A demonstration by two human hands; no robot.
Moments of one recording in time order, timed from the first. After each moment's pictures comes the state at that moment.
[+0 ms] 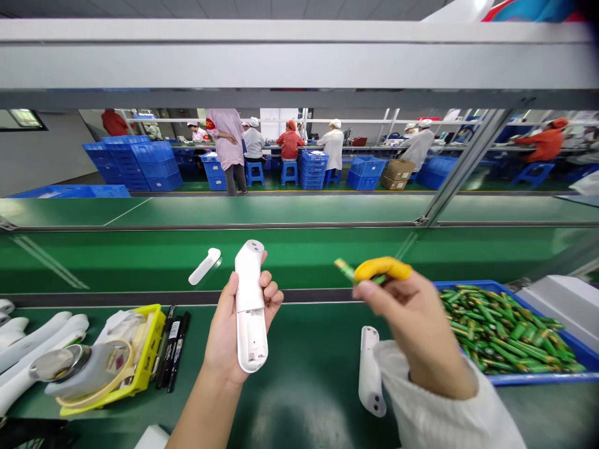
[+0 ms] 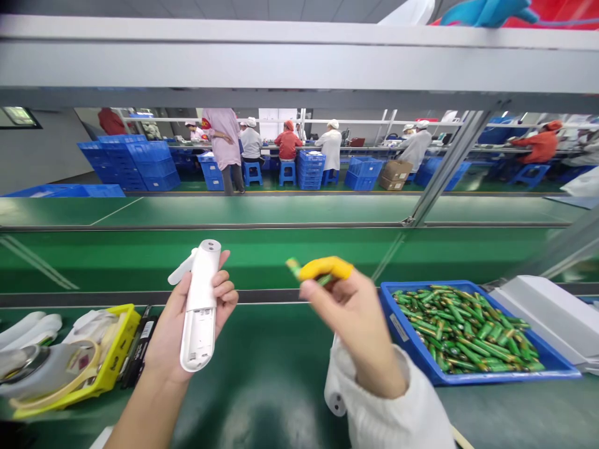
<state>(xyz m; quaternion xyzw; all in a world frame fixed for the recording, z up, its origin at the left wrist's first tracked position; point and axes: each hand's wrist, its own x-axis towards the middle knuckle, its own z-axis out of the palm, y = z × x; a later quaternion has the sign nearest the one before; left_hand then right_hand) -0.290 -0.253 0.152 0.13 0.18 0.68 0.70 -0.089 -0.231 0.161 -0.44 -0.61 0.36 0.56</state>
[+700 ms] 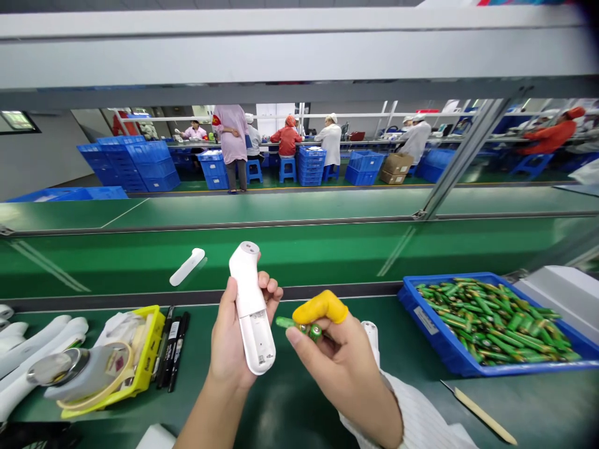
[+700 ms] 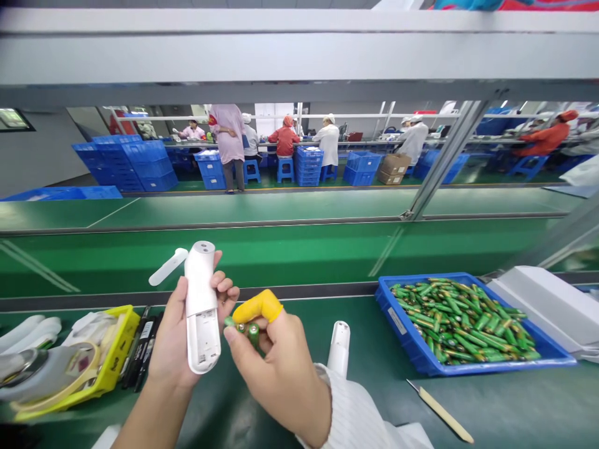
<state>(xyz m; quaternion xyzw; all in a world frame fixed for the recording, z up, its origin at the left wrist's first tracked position) -0.278 -0.258 0.147 0.15 0.24 0.71 0.65 -0.154 -0.273 0.136 -0.39 -0.69 0.37 0.49</state>
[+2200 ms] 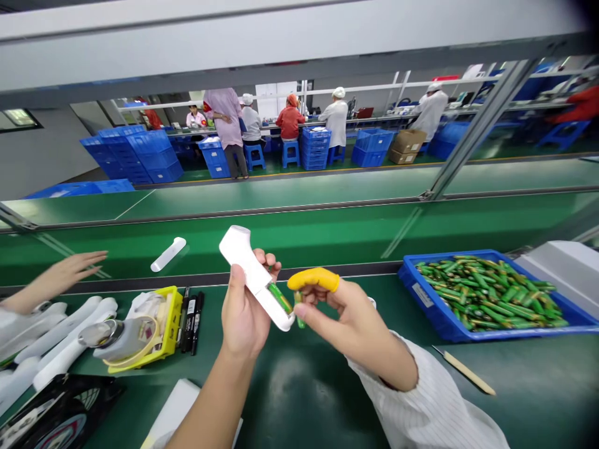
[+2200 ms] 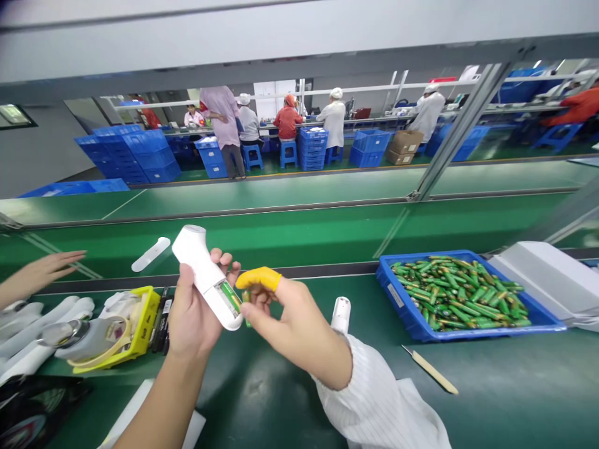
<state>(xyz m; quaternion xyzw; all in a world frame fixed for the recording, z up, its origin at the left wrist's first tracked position) -0.278 -0.264 0.143 0.29 0.23 0.75 0.55 -0.137 -0.268 0.156 -0.33 -0.71 0.45 0.44</state>
